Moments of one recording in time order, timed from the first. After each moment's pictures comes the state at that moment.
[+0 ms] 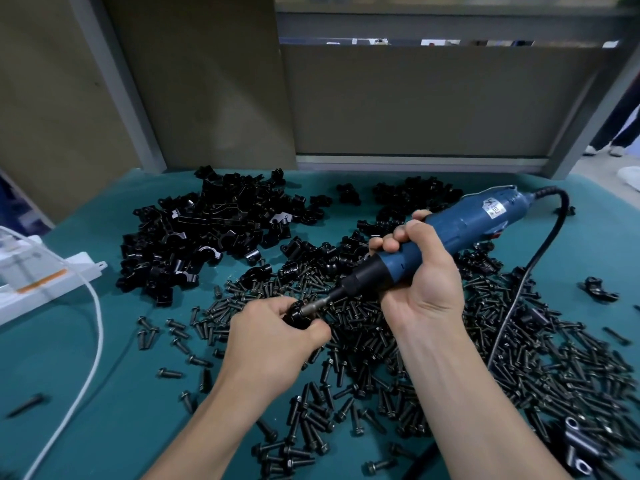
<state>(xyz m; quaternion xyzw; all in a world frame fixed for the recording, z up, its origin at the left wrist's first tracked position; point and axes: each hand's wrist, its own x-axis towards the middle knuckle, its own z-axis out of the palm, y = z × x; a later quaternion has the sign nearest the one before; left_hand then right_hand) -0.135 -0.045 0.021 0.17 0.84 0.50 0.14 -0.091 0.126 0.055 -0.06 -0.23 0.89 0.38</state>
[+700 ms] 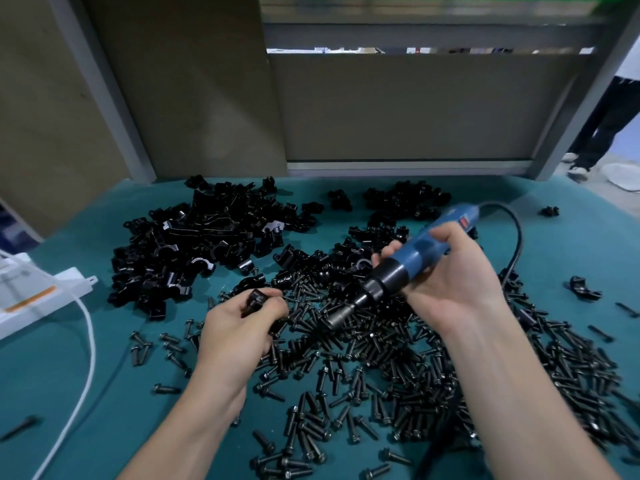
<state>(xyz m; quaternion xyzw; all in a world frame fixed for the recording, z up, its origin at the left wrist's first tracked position) -0.159 -0.054 0.019 0.07 0.72 0.67 0.17 -0.057 0.158 0.083 -0.24 -0.25 0.90 0.25</state>
